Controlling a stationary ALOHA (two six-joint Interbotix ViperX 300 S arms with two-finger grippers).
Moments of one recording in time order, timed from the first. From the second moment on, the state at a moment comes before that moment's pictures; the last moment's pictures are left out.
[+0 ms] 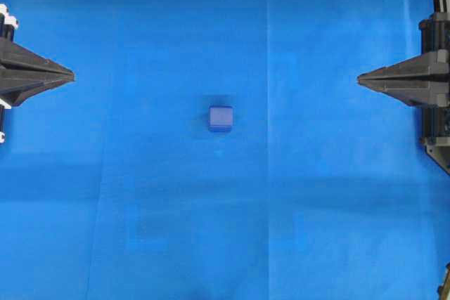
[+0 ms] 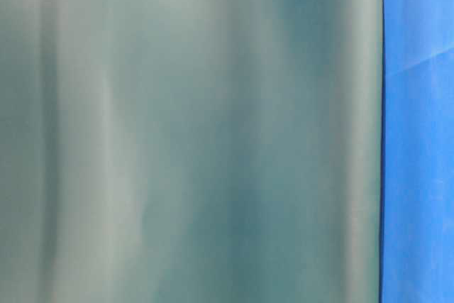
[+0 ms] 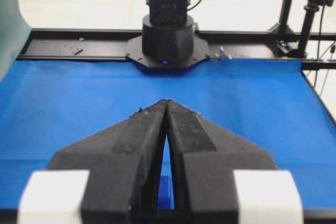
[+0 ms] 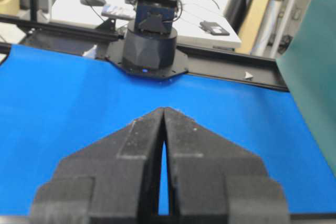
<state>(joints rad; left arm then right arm) 0.00 -0.96 1.17 0.00 -0.29 0.00 0.00 -0.96 1.17 0.00 -0.29 0.00</state>
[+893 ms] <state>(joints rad) 0.00 -0.96 1.17 0.00 -0.27 0.00 -0.03 -0.96 1.14 0.00 -0.23 0.03</state>
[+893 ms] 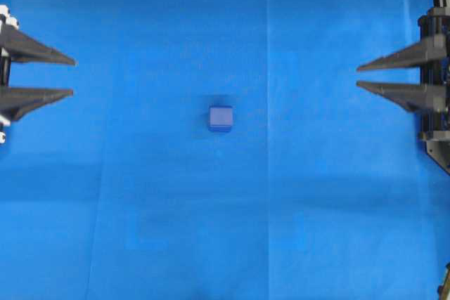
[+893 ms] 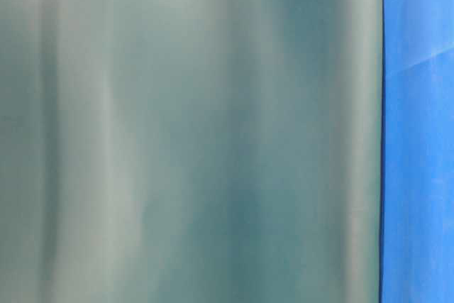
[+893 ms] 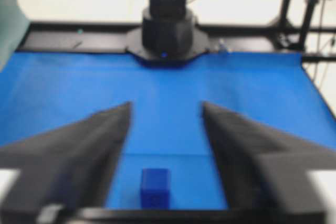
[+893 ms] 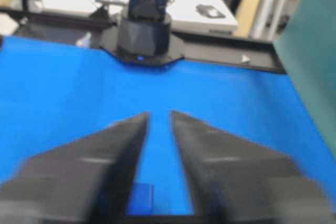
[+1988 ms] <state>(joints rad) 0.04 -0.58 1.02 0.00 -0.48 0.00 -0.03 -0.94 1.14 0.00 -0.22 0.04</state>
